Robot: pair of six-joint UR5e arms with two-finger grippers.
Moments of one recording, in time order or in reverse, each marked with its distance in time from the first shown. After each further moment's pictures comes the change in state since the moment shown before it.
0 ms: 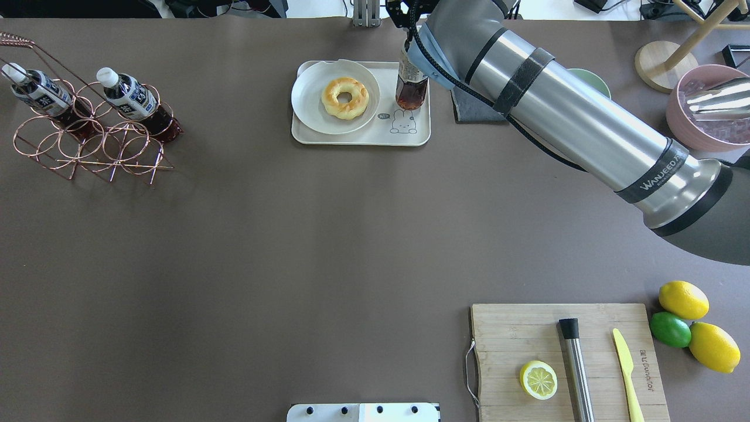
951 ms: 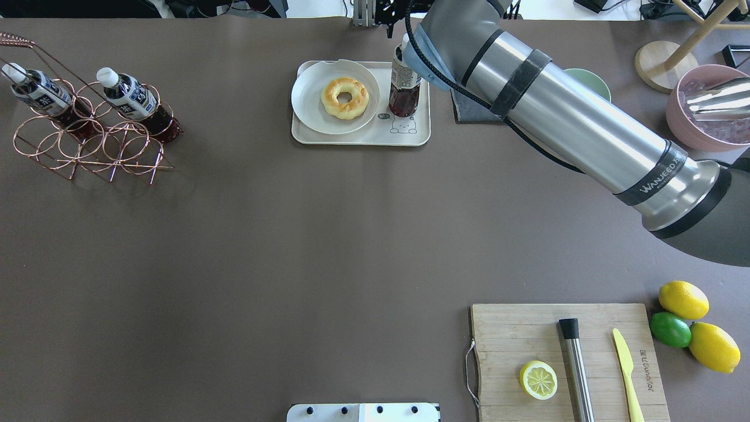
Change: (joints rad) left arm -0.002 0.007 -0.003 -0.005 -0.001 0.000; right arm -0.009 0.002 0.024 0.008 0.002 -0.007
